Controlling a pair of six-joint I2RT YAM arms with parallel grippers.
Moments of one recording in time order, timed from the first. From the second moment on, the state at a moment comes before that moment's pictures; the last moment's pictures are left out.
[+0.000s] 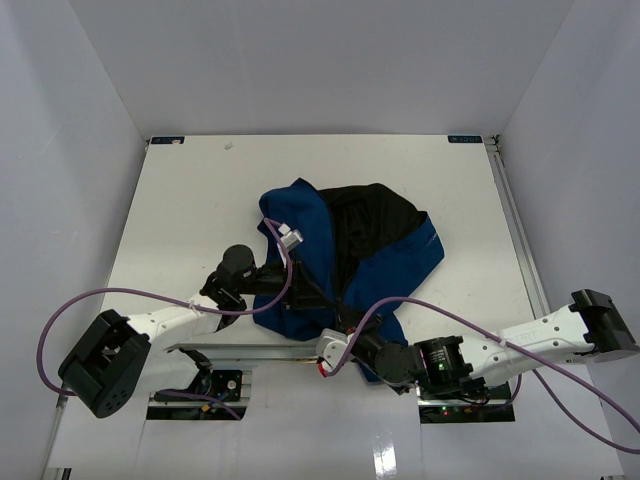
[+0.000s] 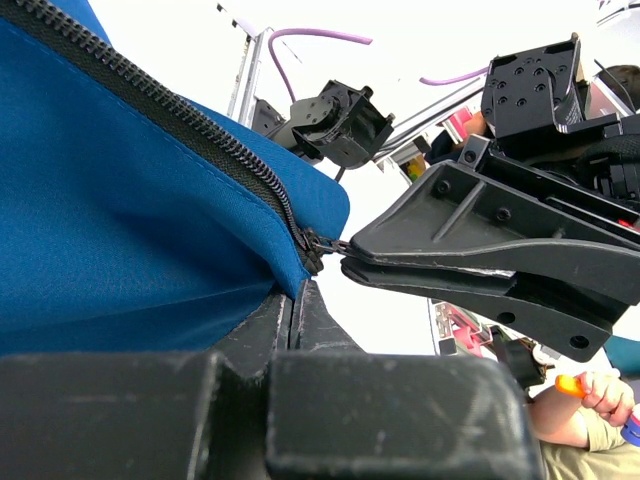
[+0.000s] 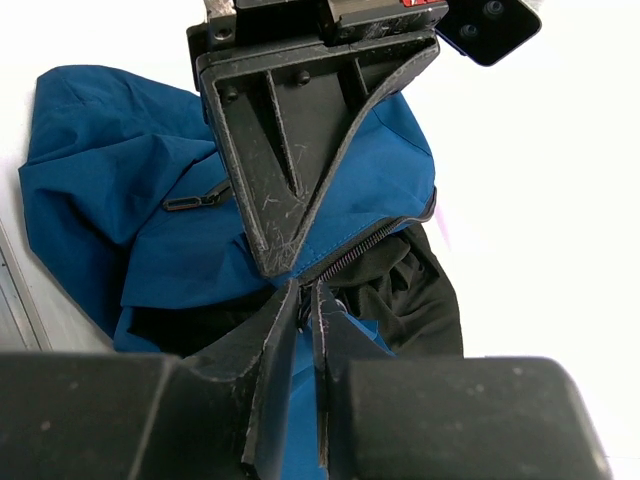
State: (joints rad) left arm -0.67 1.19 0.40 0.77 0.94 -0.82; right arm 1.78 0.98 0.54 0.22 0.93 -0.67
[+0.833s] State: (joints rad) left arm -0.66 1.19 0.38 0.87 0.88 -0.86; right arm 1.54 0.92 0.49 0.34 0.66 -0.65
